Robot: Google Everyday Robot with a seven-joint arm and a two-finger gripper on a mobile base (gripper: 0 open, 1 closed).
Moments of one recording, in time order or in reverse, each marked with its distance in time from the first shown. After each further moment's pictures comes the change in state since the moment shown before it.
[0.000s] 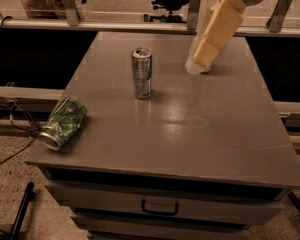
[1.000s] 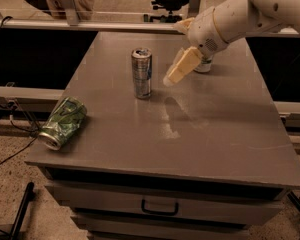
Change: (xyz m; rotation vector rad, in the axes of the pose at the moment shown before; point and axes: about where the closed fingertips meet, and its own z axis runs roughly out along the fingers) arm 0.108 -0.092 0.139 0.112 -0.126 0.172
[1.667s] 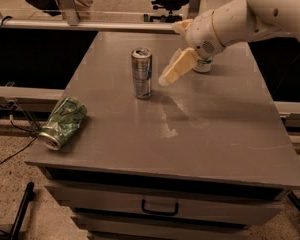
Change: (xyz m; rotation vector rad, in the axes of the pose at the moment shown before) arm -0.006 0.002 0.007 0.003 -0.070 0.023
